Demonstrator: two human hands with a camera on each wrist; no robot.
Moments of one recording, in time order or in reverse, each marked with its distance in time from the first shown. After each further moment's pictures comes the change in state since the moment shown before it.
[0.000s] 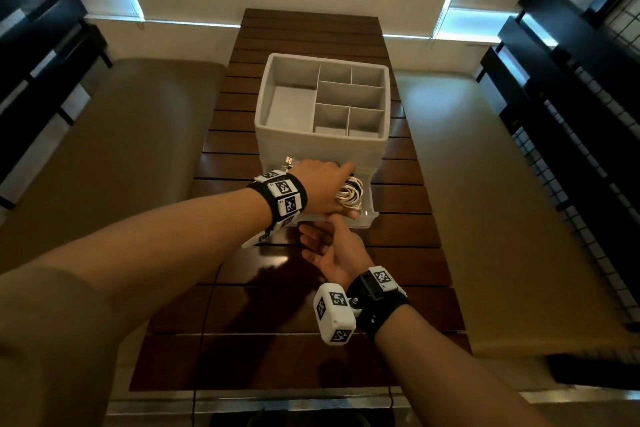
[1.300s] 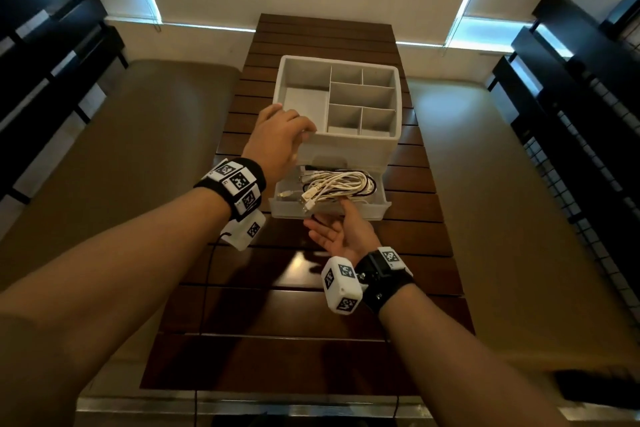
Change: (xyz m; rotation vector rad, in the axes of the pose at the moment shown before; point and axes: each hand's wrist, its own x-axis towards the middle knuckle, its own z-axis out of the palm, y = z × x) left_hand -0.041 -0.093 -0.016 -0.243 0.662 -0.126; right_hand 0.018 -0.023 0.022 0.015 0.014 0.047
